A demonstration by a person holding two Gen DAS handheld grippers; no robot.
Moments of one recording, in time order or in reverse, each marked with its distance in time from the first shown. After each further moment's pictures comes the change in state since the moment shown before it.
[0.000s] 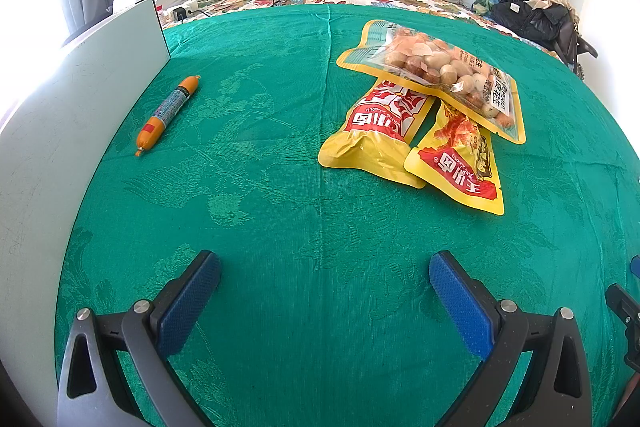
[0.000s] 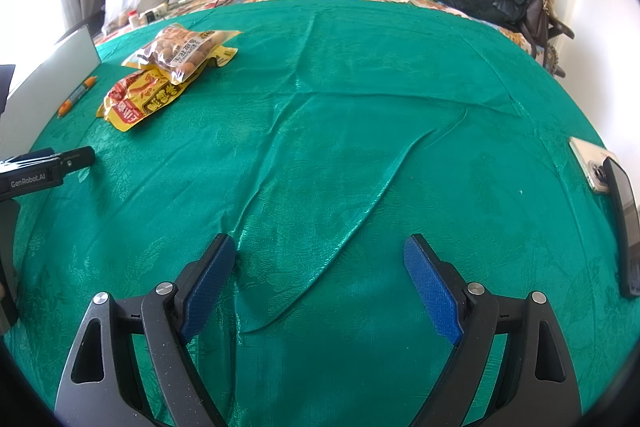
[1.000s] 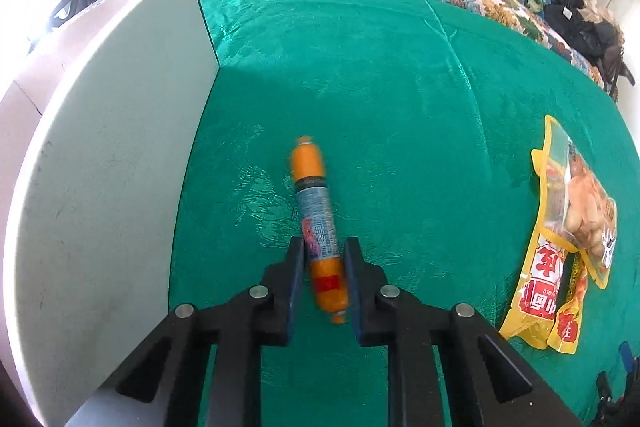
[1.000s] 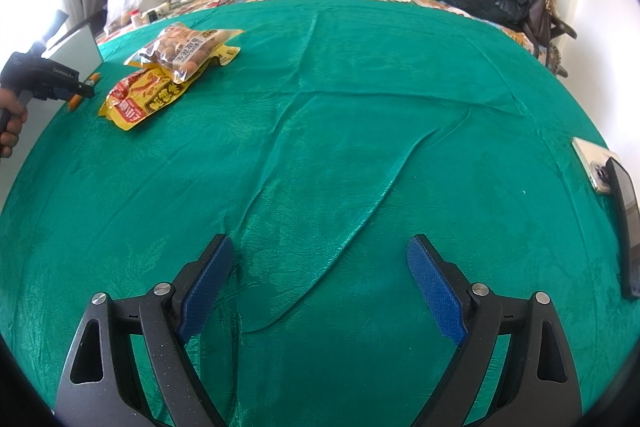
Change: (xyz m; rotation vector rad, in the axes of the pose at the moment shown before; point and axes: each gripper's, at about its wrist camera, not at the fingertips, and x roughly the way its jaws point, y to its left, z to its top) left arm 0.061 0.122 0.118 -0.085 0.206 0.002; right arm 0.001 0.003 0.000 -0.002 0.002 0.004
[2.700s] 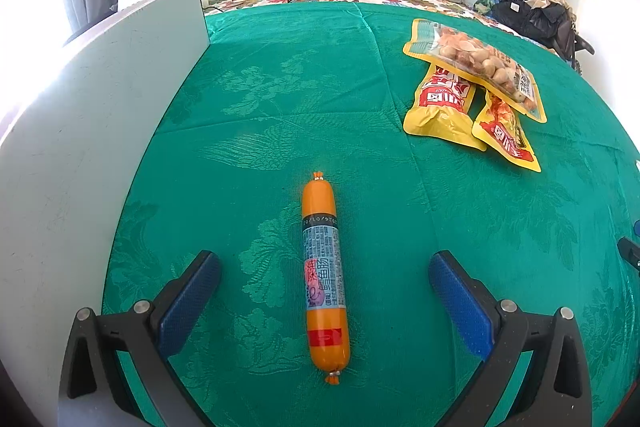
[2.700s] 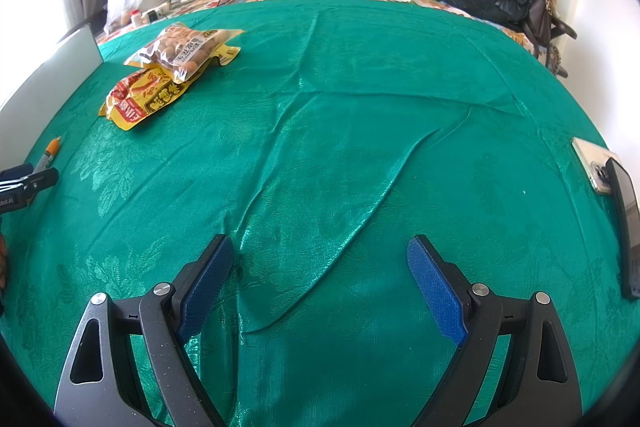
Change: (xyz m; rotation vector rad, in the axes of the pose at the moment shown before) left arm -0.044 -0.045 -0.155 0.103 -0.205 -0.006; right arm 0.000 -0.001 0.000 0.001 0.000 0.000
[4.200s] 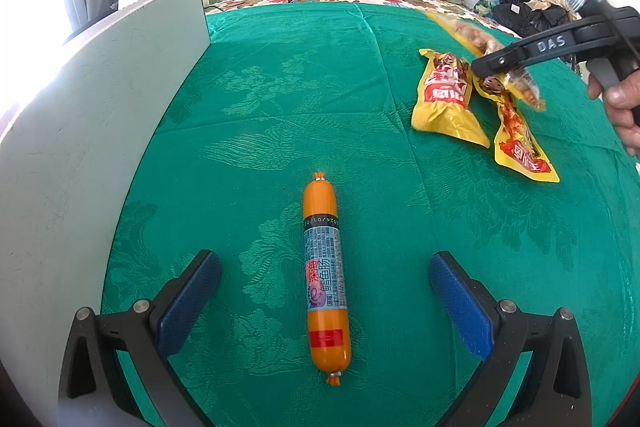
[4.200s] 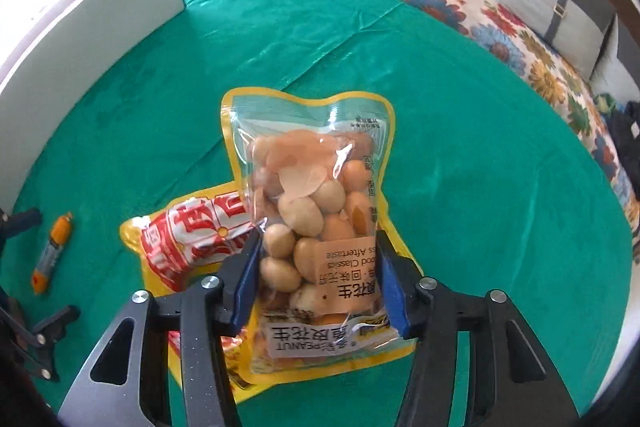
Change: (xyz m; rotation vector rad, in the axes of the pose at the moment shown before) left arm 0.001 -0.001 0.000 -0.003 -0.002 -0.002; right arm 0.111 0.136 0.197 -0.428 0.211 0.253
